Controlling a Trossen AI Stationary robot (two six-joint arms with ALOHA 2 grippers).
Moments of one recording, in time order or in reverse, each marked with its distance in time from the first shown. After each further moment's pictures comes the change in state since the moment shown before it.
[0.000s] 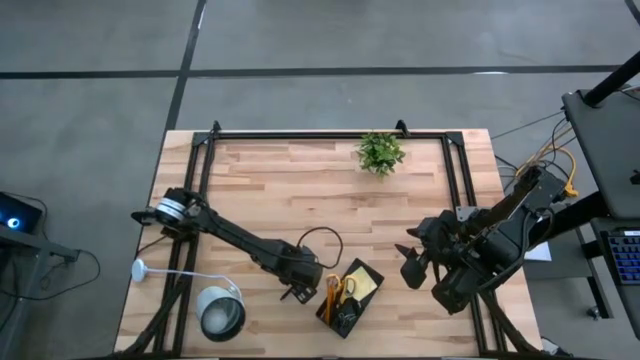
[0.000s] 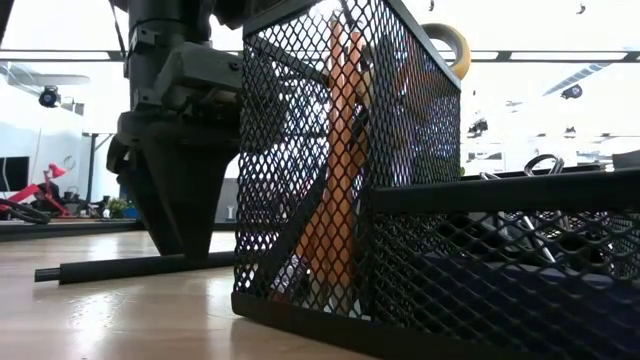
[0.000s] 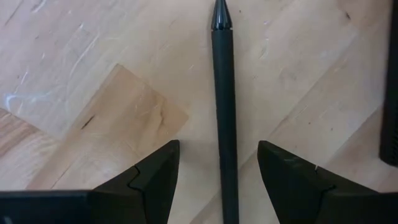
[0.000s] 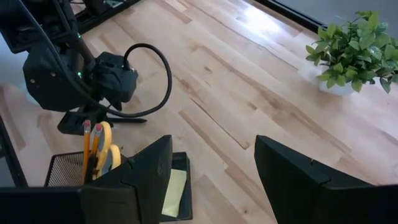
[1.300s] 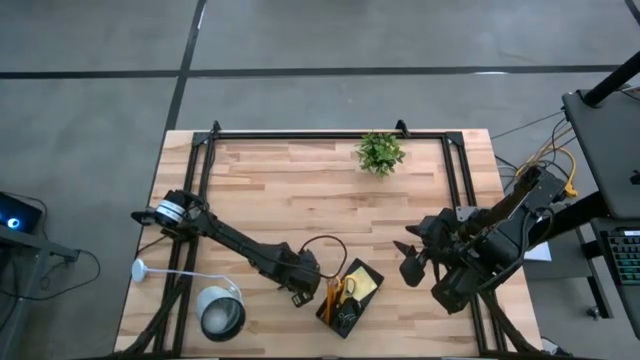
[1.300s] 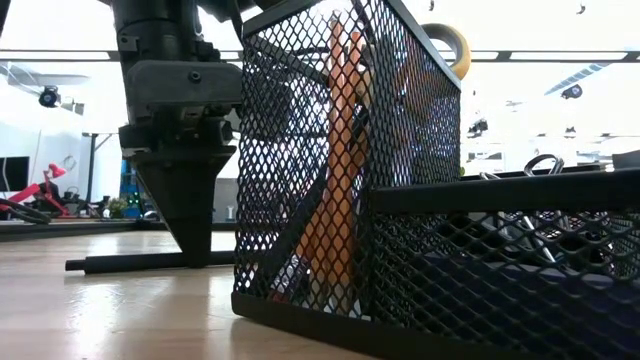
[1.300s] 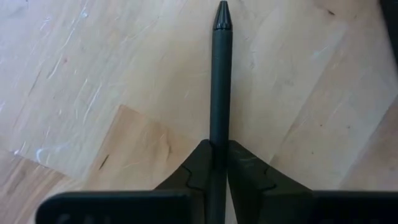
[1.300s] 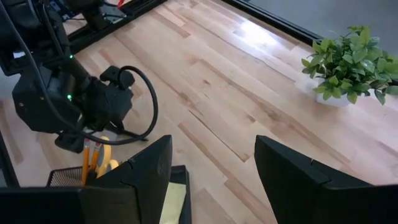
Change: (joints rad) left arm -0.025 0.001 0.000 0.025 -0.147 0.192; right arm -0.003 0.000 0.000 0.004 0.055 0.003
